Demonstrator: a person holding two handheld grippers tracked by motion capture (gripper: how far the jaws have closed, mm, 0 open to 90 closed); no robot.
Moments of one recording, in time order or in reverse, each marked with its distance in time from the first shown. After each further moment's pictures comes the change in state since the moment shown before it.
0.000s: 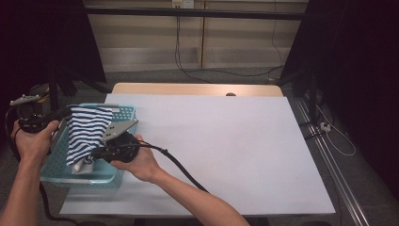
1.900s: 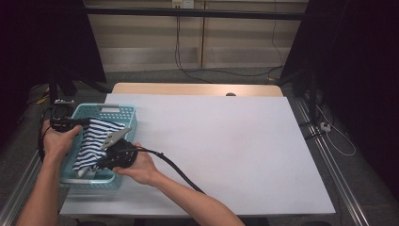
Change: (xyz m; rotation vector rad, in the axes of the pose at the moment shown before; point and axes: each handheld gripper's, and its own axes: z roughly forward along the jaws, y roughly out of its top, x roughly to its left) left arm -0.013 -0.019 0.068 0.285 0.083 0.107; right arm -0.012 -0.037 0.034 0.155 0.031 0.053
